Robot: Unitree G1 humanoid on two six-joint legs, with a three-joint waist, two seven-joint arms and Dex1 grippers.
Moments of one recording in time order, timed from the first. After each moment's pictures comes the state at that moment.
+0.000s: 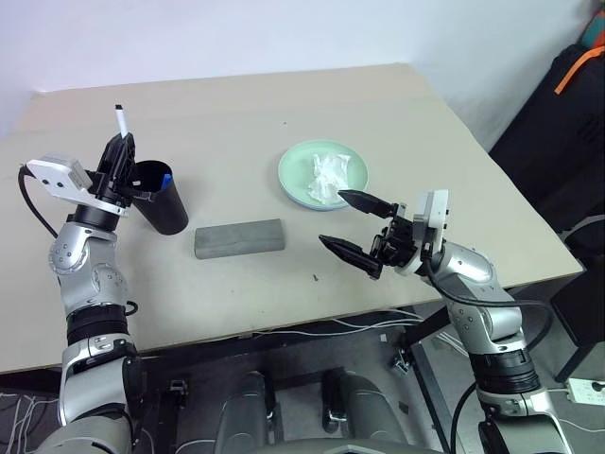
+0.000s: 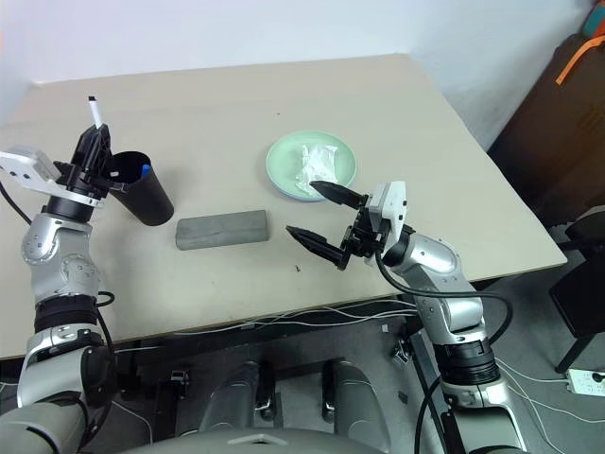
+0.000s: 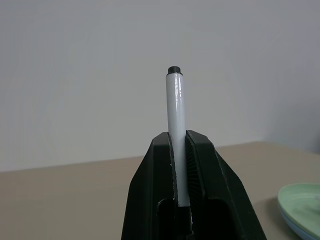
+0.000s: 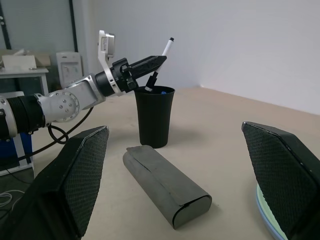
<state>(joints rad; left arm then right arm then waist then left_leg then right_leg) -0.58 0.47 0.45 0.56 -0.49 -0.32 -0.72 -0.32 -0.38 0.03 -0.19 0.55 0.16 0.94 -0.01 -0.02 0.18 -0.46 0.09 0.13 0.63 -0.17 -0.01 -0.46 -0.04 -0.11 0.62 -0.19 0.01</state>
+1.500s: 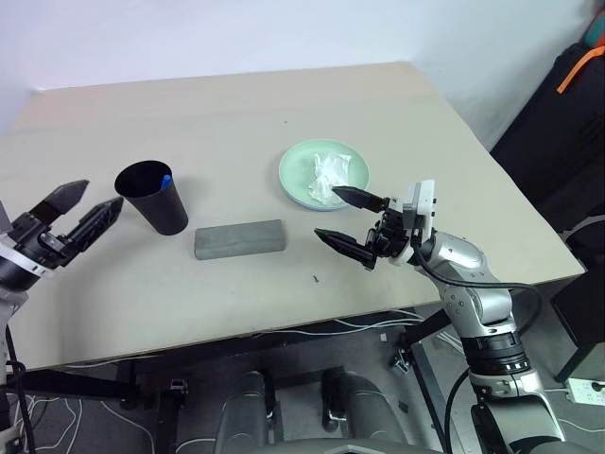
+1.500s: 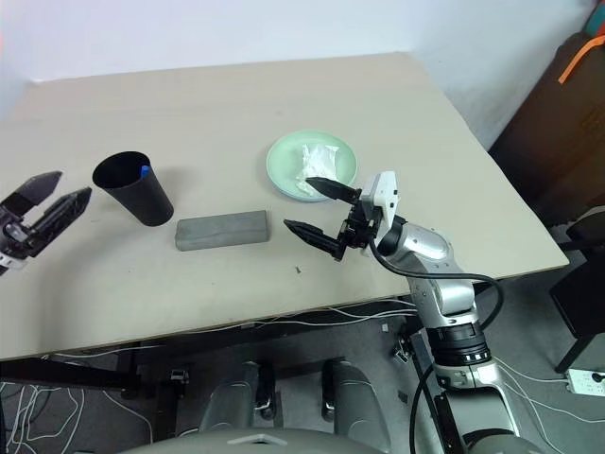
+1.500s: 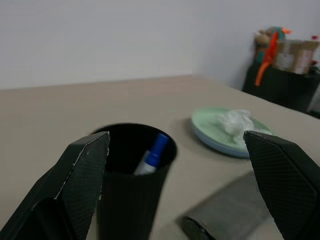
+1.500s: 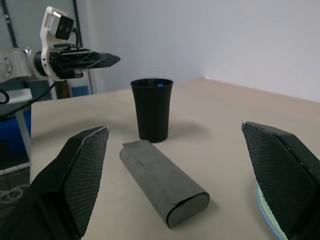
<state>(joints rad) 0.00 0.78 0.62 -0.04 -0.84 0.34 -0.93 -0.40 -0.38 0.04 -0.08 0.53 0.20 0.99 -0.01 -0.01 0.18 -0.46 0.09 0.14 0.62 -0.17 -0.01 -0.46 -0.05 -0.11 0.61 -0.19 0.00</state>
